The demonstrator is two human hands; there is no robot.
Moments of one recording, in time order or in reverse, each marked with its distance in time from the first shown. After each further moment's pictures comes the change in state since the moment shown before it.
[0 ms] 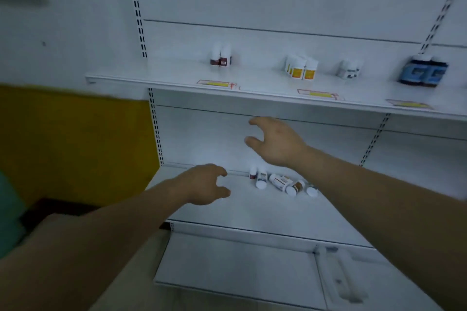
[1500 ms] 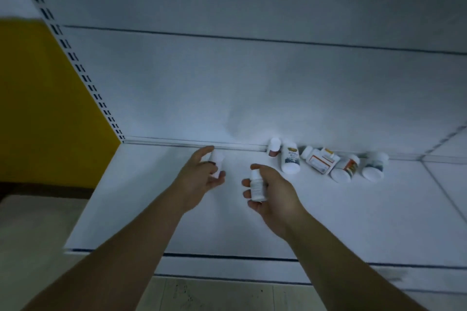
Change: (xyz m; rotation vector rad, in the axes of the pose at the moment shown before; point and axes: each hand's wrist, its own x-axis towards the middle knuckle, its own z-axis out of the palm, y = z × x) left_hand 0.280 -0.158 0.140 -1.455 0.092 -0.396; right_hand 0.095 0.120 0.304 1.597 0.003 1.002
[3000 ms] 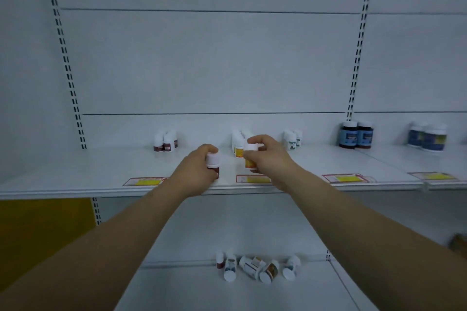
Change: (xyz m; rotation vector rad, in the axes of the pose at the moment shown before) left_hand -0.305 0.257 0.205 0.938 0.065 0.892; right_hand -0.276 -0.323 -0.021 -0.566 -0.002 -0.846
